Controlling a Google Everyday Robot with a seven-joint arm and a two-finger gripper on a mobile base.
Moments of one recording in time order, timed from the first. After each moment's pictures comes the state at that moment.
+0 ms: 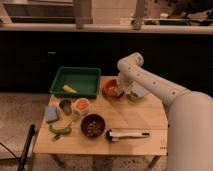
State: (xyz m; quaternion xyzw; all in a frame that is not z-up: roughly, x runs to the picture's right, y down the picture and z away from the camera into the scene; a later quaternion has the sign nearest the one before) arm 0.132 -0.007 0.913 -0.19 -0.09 -0.31 0.93
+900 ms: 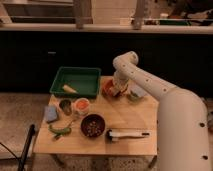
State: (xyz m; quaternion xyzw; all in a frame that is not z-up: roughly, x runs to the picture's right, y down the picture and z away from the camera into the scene) arm 0.113 -0.008 0.933 -0.21 -0.11 -0.33 0.91
